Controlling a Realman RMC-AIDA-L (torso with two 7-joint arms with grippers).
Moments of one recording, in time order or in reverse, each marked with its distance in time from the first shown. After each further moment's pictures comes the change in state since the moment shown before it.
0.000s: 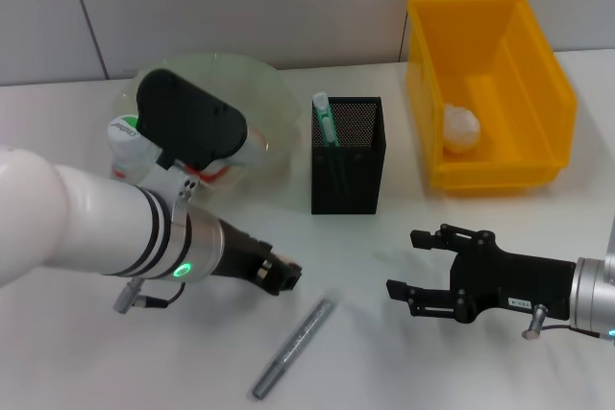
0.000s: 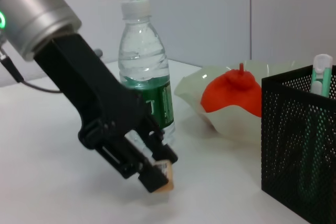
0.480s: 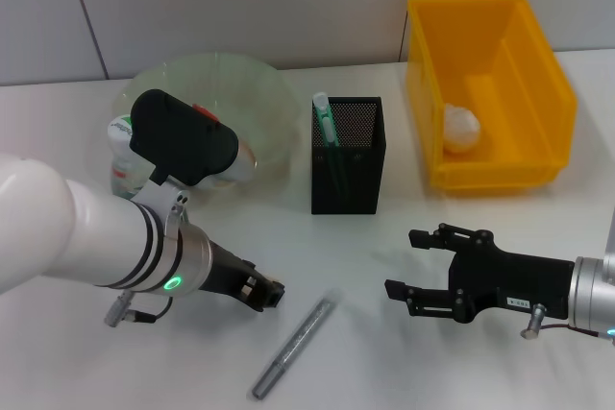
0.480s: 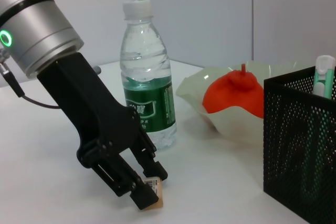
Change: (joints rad) left arm -0.020 -0.001 0.000 -0.095 0.006 -0.004 -0.008; right arm 0.003 0.000 -0.003 0.000 0.000 -0.003 0.000
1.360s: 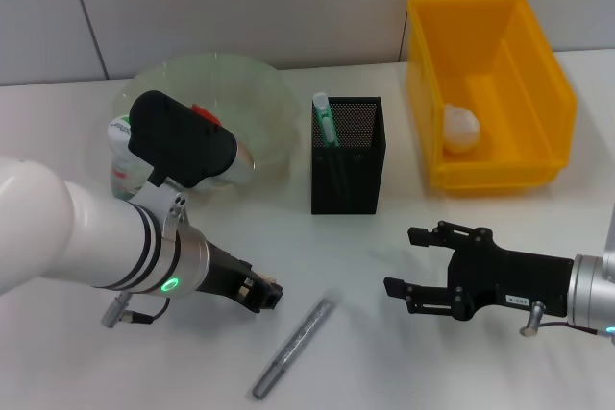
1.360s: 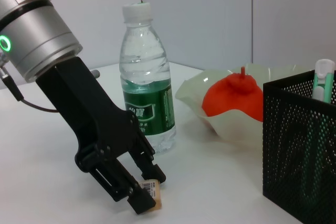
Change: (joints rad) left arm 0.004 0.000 -0.001 -0.003 0.006 -0.001 0.009; right arm 0.003 0.000 0.000 0.000 0.004 0.000 0.000
